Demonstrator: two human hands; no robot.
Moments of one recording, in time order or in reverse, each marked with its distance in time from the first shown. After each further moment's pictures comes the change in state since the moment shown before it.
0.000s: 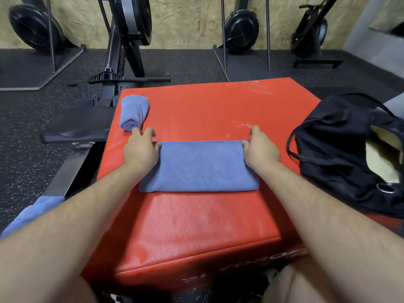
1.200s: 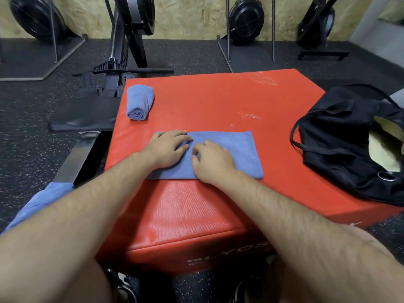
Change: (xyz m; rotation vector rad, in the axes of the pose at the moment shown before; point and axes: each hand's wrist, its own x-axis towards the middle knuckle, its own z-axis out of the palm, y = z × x) left_hand -0.019 0.013 0.008 0.109 -0.377 0.436; right_hand -0.095 -0.104 0.007 -0.053 -0.255 -0.399
